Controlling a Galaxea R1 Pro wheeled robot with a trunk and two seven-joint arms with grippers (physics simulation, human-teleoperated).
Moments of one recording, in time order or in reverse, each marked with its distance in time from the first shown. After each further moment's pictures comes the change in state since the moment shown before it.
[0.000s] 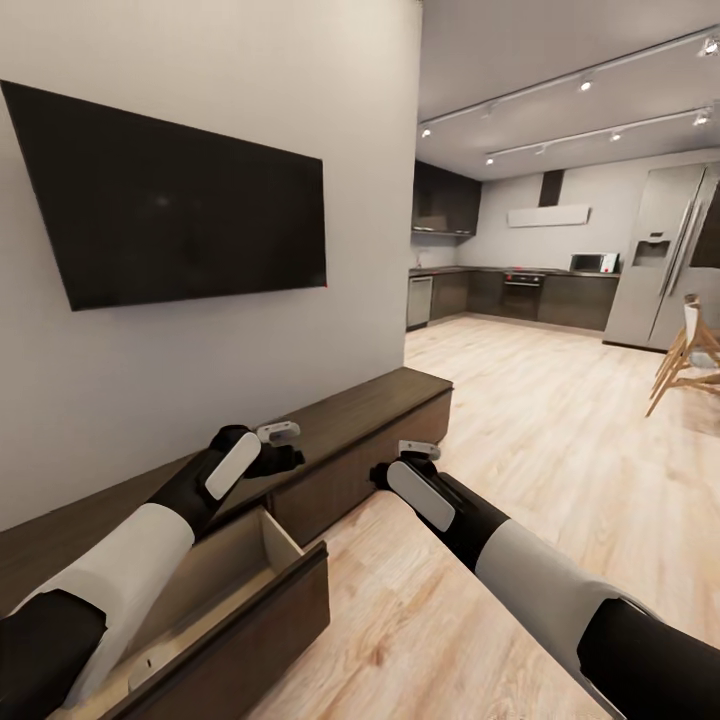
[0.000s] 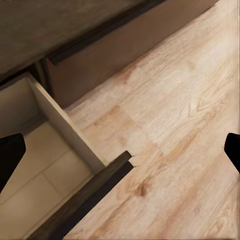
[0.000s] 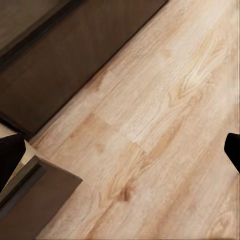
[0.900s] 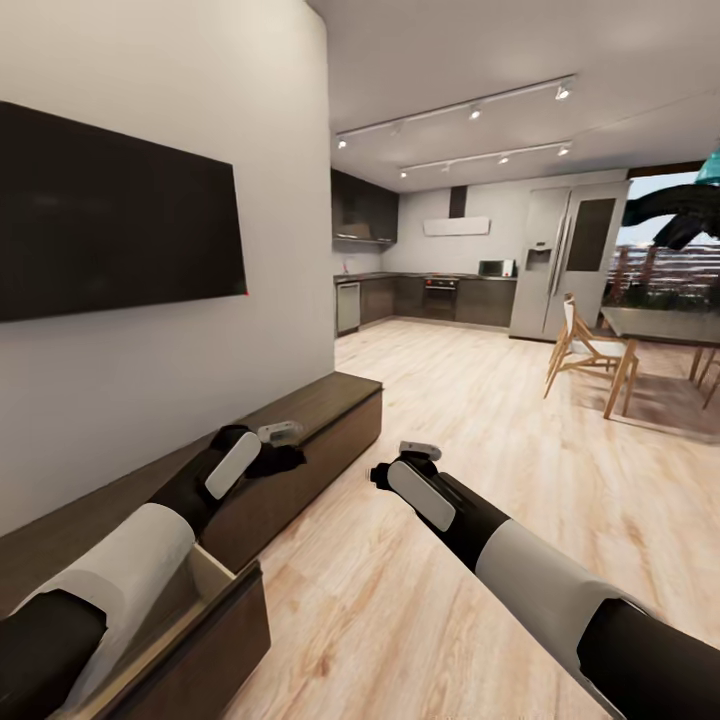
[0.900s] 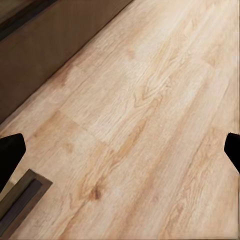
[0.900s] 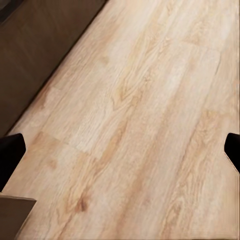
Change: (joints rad) left arm 0.000 -0.002 0.003 -0.001 0.011 0.003 -0.002; right arm 0.000 0.000 -0.003 0.004 -0.003 -0.001 -0.003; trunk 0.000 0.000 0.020
